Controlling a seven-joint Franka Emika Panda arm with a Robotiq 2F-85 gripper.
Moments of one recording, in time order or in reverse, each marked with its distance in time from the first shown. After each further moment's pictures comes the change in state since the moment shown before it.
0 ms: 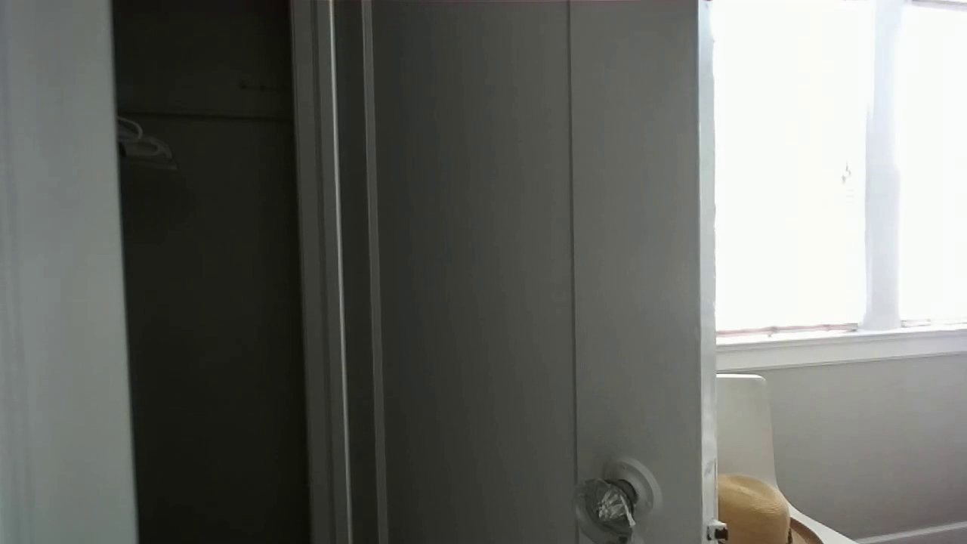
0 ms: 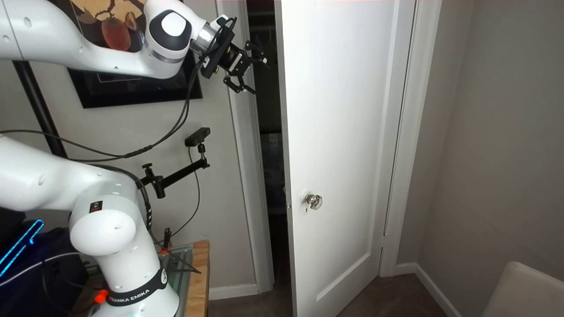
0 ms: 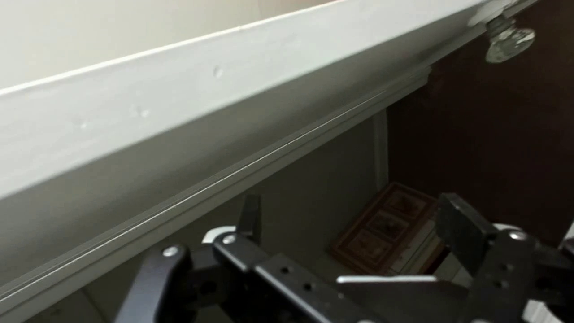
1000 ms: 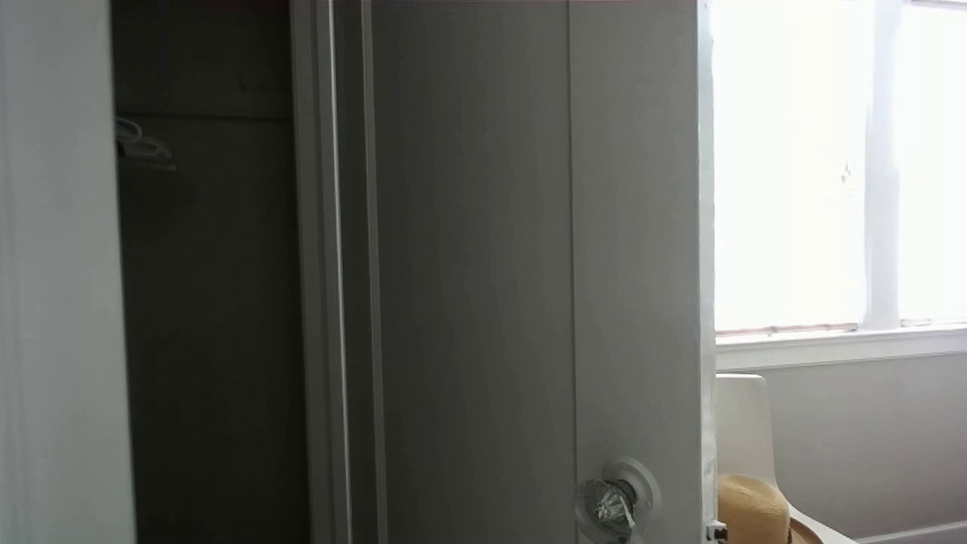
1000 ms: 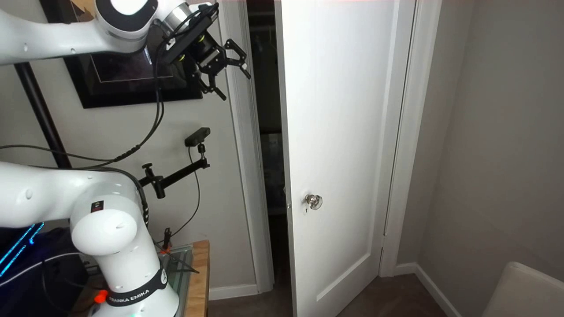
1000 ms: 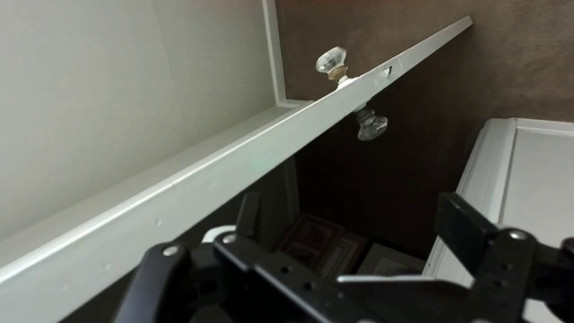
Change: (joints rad) arm 0.027 -0.239 -0.119 -0.012 0.258 -0.445 -0.338
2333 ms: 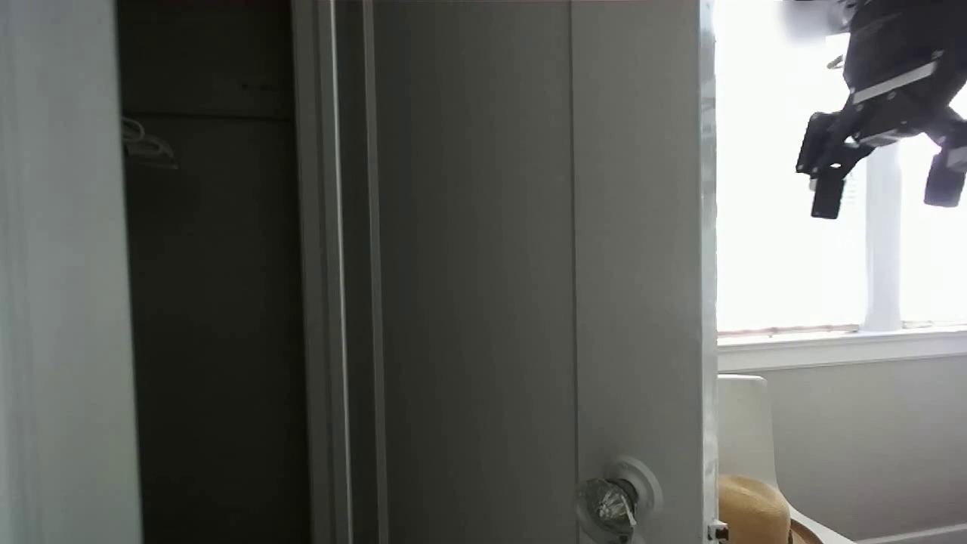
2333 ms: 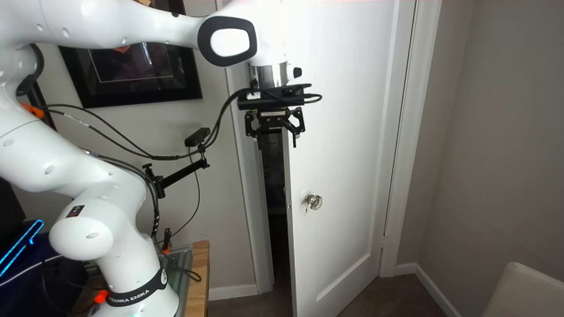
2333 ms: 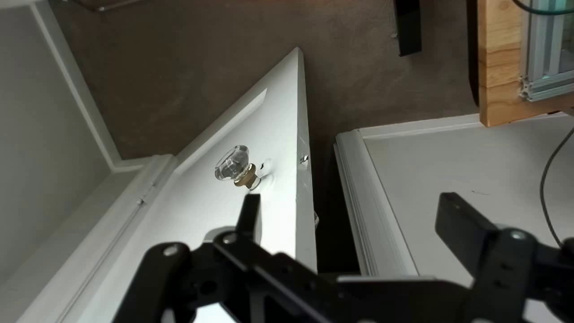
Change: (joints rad) arm -0.341 0.427 -0.136 0.059 0.275 -0.133 -0.404
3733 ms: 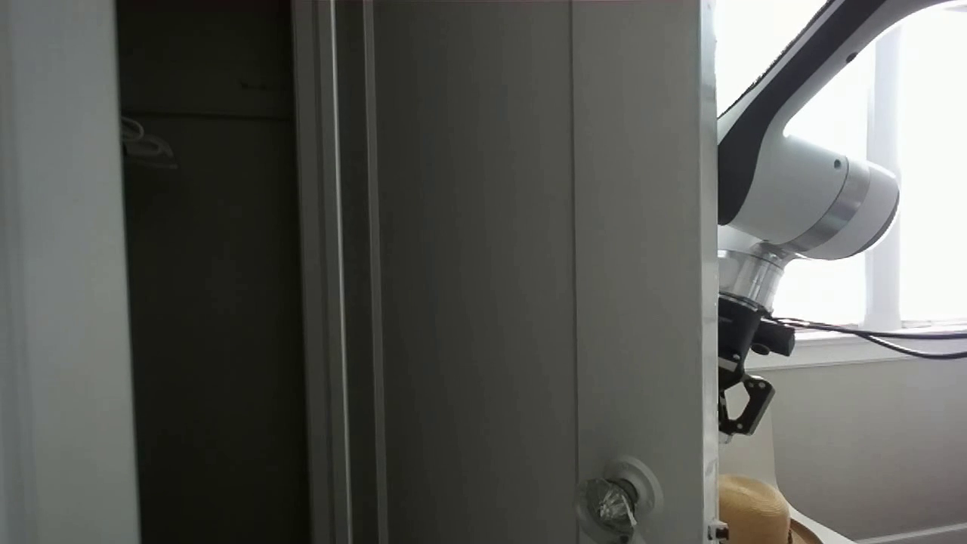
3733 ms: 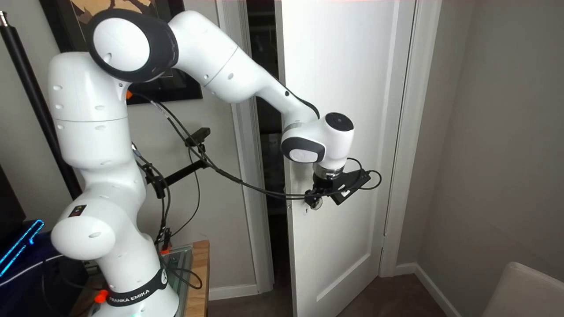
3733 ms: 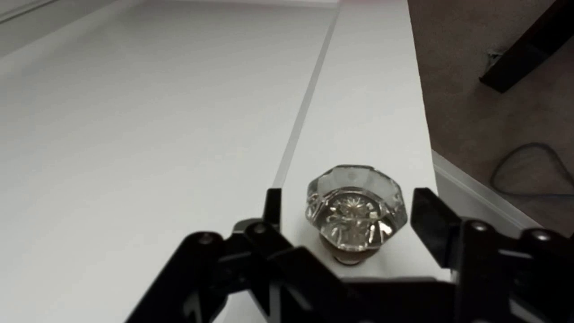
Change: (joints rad) arm 0.017 0.749 0.023 0.125 0.445 0.524 -1.130
